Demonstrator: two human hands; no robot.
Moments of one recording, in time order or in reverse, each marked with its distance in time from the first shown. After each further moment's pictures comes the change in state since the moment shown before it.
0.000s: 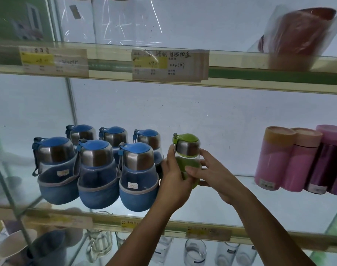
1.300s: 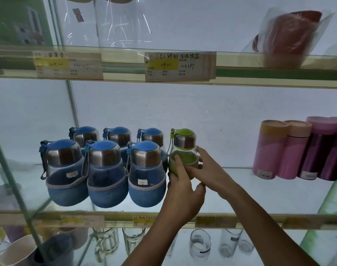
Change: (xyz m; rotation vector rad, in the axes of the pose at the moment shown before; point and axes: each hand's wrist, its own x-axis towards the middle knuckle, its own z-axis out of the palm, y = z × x) left_hand -0.046 0.017 -0.017 0.163 -0.175 -0.048; right_hand -0.015 -0.019 0.035 -0.234 0.133 0.024
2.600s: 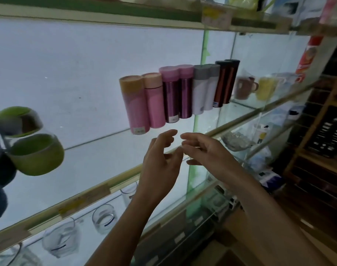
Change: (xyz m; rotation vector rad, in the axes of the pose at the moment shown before) left_hand -0.044 0.108 0.159 -0.393 -0.298 0.382; right_hand -0.203 0.096 -0.167 0.172 0.486 0.222
